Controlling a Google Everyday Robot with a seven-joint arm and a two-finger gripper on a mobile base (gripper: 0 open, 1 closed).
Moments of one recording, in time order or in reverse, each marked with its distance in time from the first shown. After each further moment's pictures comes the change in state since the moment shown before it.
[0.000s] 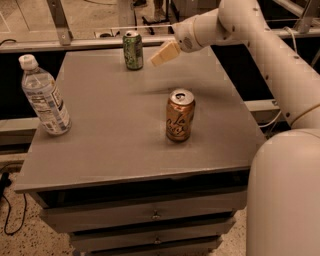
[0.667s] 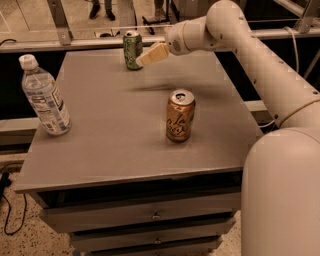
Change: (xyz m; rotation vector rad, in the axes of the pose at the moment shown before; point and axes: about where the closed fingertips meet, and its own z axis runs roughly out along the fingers) arm -0.006 0.002 0.034 0.012 -0.061 0.080
